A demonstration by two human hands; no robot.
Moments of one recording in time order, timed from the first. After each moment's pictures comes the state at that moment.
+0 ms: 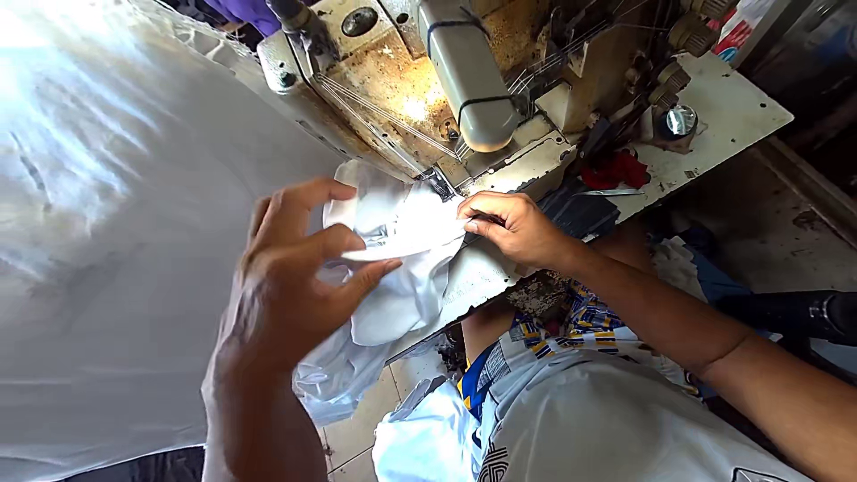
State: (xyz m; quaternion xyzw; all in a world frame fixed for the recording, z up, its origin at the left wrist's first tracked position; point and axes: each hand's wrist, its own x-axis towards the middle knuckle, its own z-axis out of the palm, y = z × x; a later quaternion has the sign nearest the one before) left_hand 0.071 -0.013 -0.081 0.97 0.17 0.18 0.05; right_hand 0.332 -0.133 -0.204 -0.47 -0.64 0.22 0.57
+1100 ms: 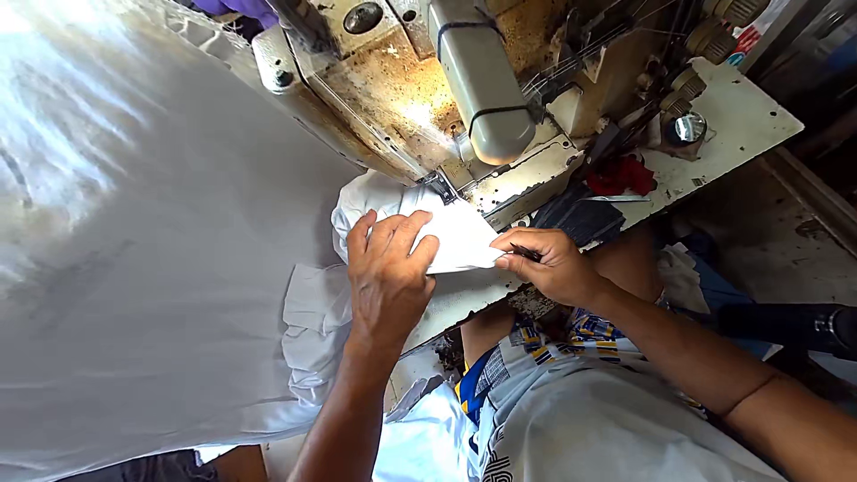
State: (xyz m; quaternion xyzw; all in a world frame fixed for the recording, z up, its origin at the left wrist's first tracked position) left_hand 0.117 -0.037 -0.163 0.96 0.17 0.21 -0.09; right_hand 0.324 -0.185 -0.222 -0.47 -0.56 0.28 0.62
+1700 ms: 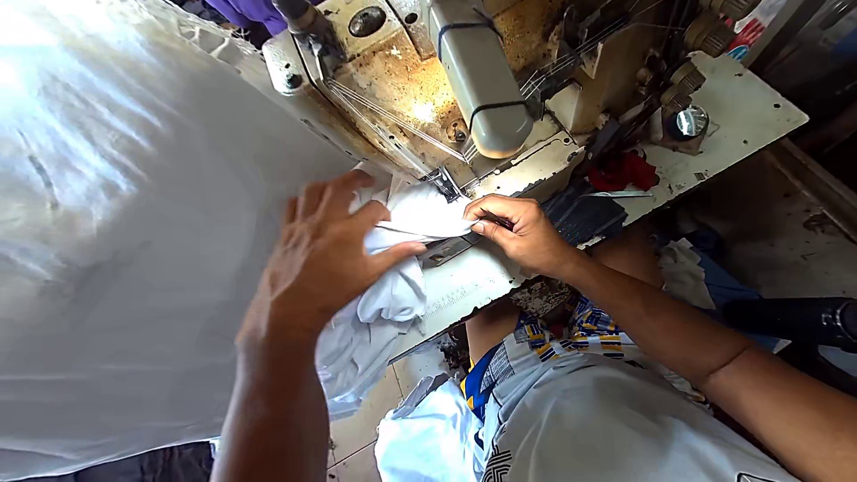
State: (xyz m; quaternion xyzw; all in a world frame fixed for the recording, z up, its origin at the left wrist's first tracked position) left_hand 0.093 0.016 -0.101 0.98 0.21 0.07 -0.03; right_hand 0.321 -0.134 -0.216 -0.45 -0.58 0.23 0.64
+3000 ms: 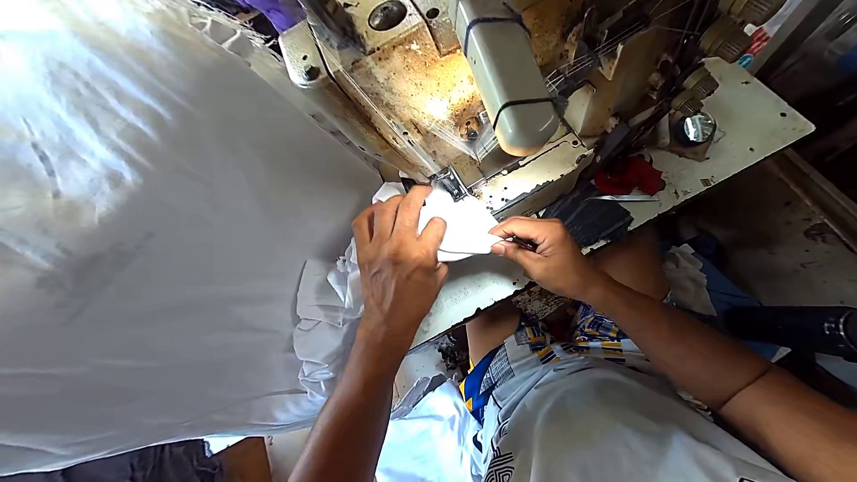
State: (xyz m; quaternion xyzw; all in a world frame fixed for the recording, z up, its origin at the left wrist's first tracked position) left_hand 0.128 -0.037 -0.152 0.95 0.21 0.20 -0.11; right_hand 0.316 -0.168 -0.216 -0.50 -0.56 0.25 0.61
